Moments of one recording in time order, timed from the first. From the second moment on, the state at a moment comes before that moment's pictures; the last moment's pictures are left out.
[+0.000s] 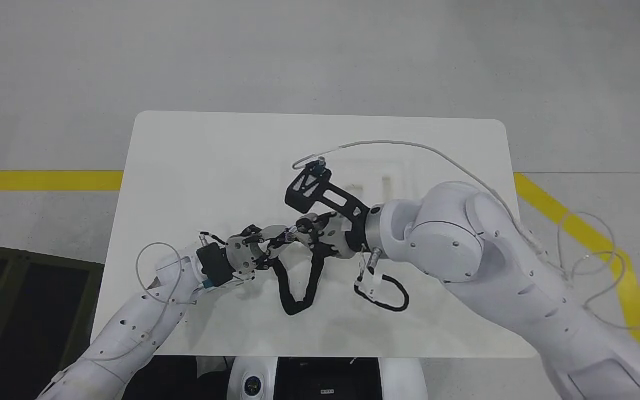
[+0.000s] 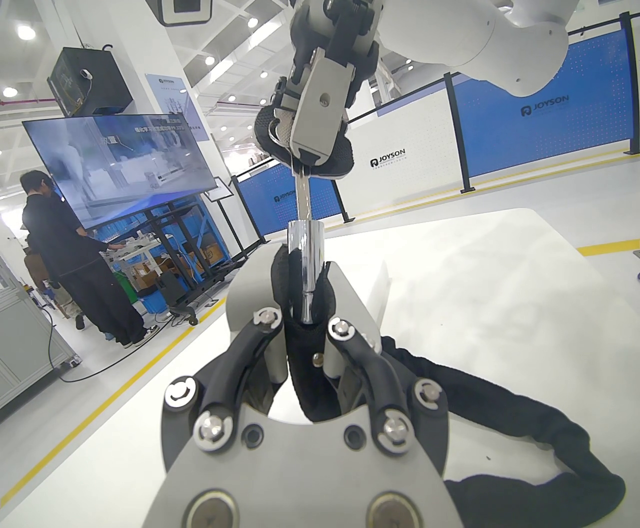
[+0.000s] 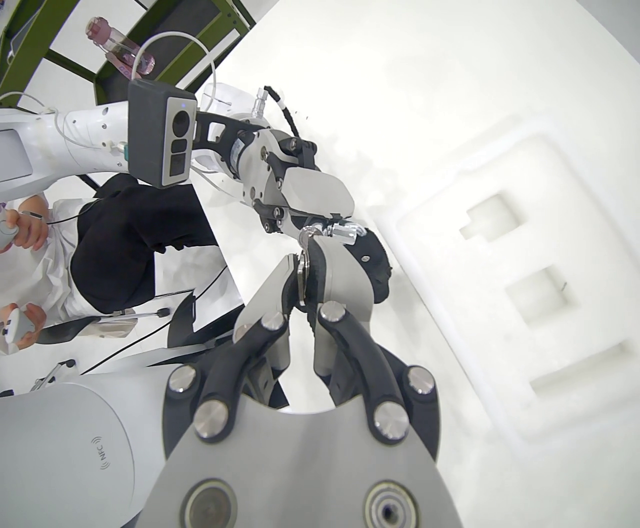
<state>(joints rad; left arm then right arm) 1.17 -0.94 -0.96 -1.34 1.70 -0.37 1.17 -0.67 -1.12 0.78 -2.01 -0.43 0.09 1.21</state>
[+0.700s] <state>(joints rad) 1.17 -0.94 -0.96 -1.34 1.70 -0.37 1.17 -0.63 -1.15 0.74 -1.97 -0.43 0.12 1.22</state>
